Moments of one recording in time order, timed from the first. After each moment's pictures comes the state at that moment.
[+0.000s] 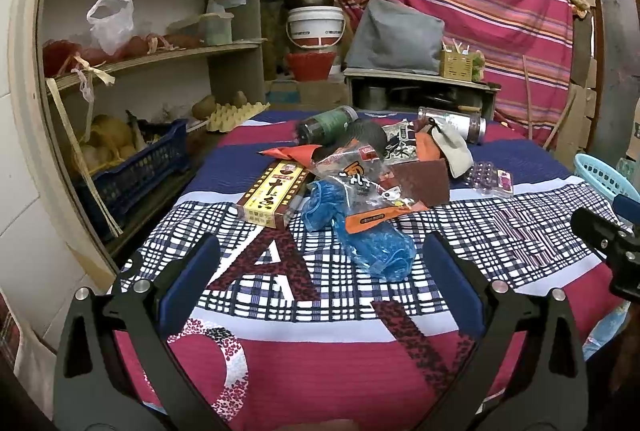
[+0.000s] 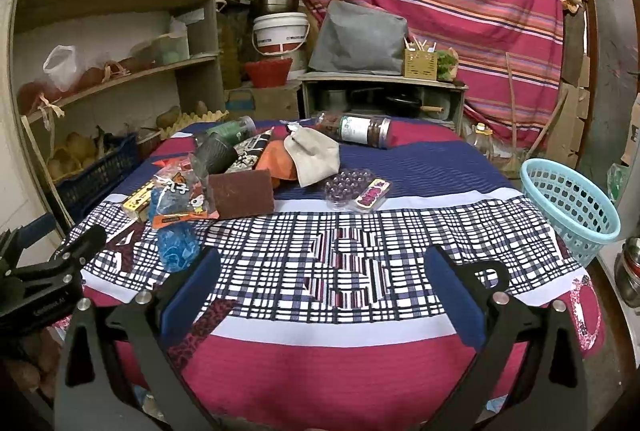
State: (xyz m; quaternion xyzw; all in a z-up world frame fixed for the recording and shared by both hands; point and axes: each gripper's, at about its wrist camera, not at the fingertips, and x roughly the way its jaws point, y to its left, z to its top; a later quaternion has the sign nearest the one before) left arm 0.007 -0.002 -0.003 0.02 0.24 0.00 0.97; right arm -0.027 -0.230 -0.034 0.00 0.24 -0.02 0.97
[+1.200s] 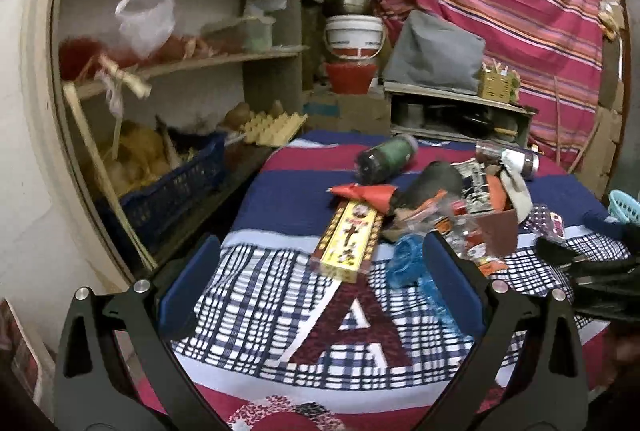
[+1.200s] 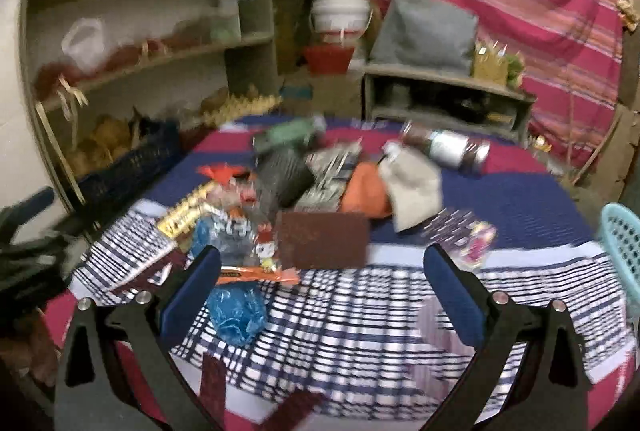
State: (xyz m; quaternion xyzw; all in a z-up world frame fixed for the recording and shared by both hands) left arm 0.057 0.070 0.017 -0.01 0.23 0.05 0.97; right arm 0.087 -0.147 -0.040 -0.02 0.30 0.08 0.95
